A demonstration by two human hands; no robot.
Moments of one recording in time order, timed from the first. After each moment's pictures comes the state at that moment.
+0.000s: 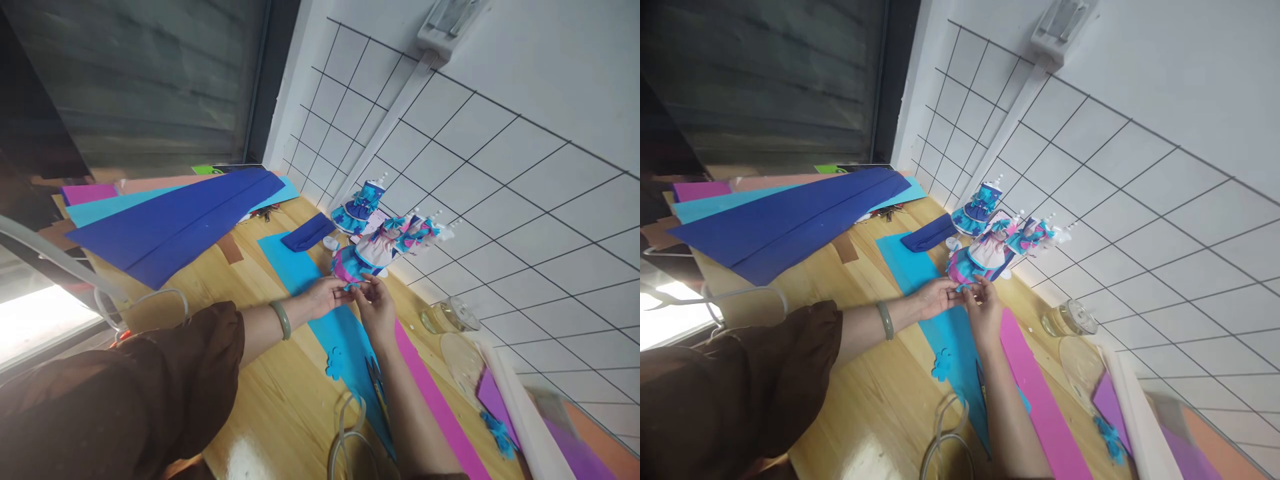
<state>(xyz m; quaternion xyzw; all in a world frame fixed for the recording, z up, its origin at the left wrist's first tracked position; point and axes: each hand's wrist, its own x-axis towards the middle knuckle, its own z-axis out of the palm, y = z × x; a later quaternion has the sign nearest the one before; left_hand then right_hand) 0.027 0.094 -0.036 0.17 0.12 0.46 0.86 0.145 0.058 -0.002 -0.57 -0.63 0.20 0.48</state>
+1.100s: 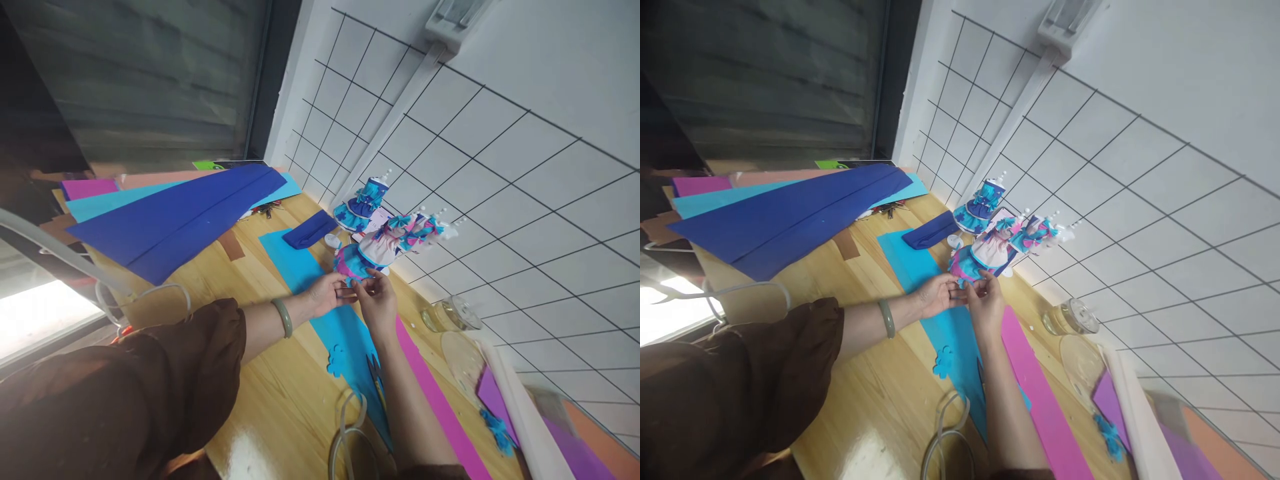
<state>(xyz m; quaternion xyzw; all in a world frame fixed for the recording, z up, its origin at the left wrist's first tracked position) 0.025 0.093 -0.038 0.16 0.12 0.43 0.88 0.139 0.064 0.005 -0.61 -0.61 0.18 0.47</state>
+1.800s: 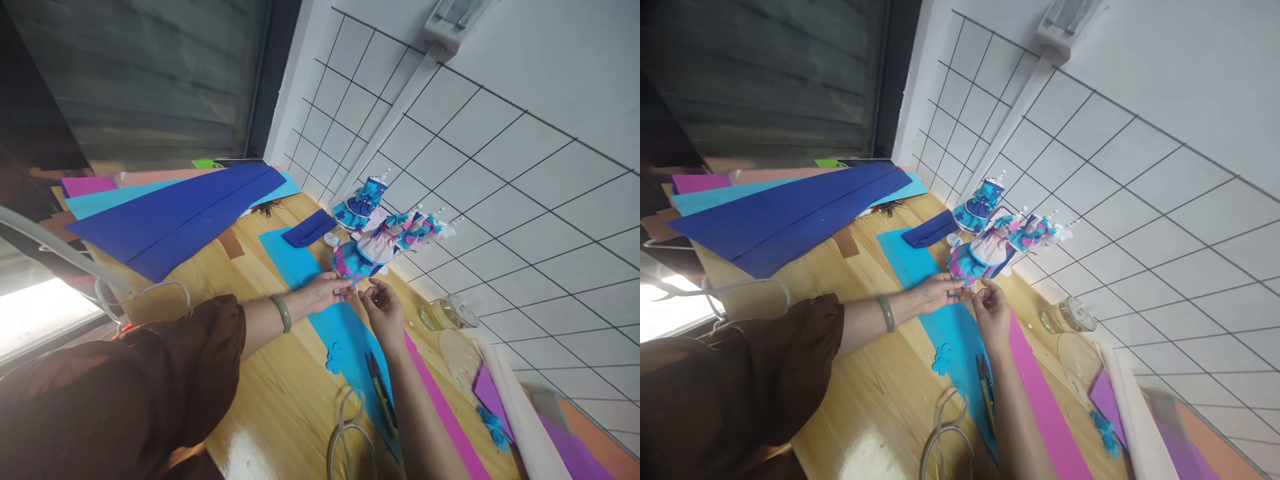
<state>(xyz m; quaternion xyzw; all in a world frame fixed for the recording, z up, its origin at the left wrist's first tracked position) 0.028 0.097 -0.048 0.25 0.14 0.45 0.85 0.164 0.049 -0.003 -0.59 -0.61 0.23 0.47</state>
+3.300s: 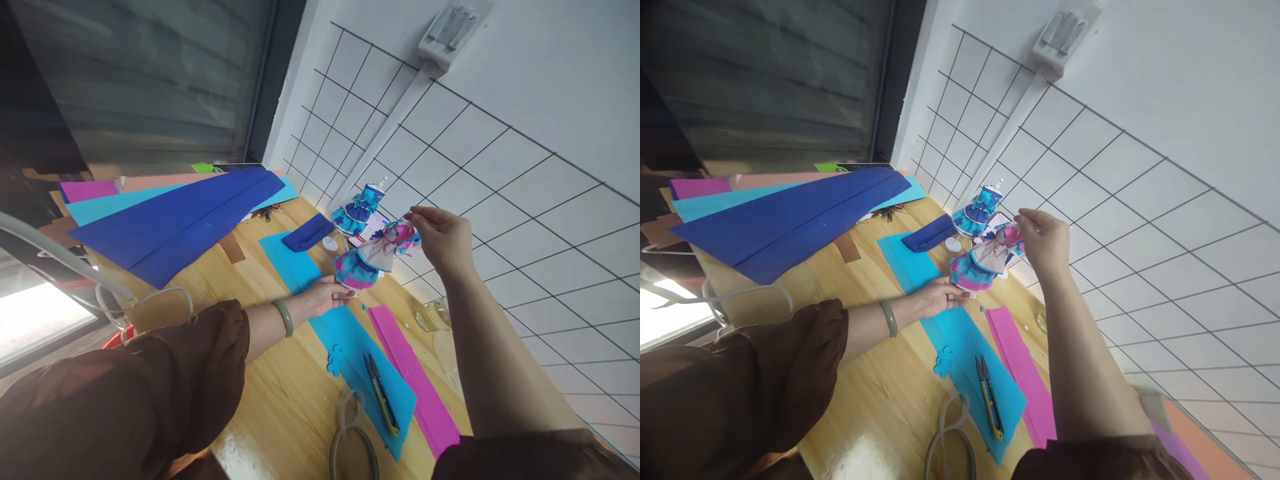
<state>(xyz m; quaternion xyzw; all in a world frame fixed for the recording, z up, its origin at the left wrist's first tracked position) 0.033 0.101 -0.055 0.23 0.14 0.44 0.86 0.157 0.120 0.157 -0.58 -0.70 -0.01 0.43</state>
